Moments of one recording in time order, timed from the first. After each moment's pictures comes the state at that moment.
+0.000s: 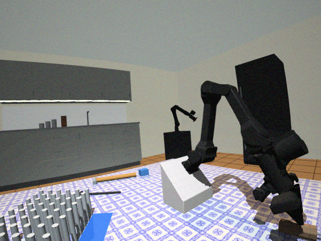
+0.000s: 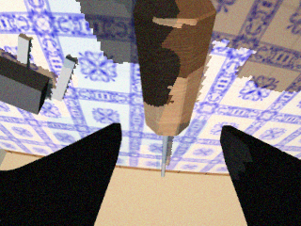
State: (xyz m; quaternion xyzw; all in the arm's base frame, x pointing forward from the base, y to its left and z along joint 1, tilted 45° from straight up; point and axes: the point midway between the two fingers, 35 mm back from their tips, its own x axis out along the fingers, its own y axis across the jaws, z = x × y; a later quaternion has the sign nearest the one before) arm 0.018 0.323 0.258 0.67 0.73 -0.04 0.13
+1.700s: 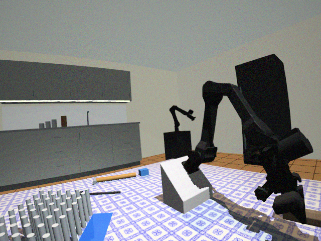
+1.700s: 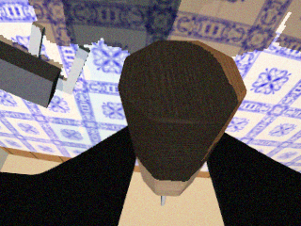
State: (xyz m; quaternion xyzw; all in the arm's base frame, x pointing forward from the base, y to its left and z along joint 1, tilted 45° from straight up) arm 0.027 0.324 0.268 0.67 0.72 -0.05 0.14
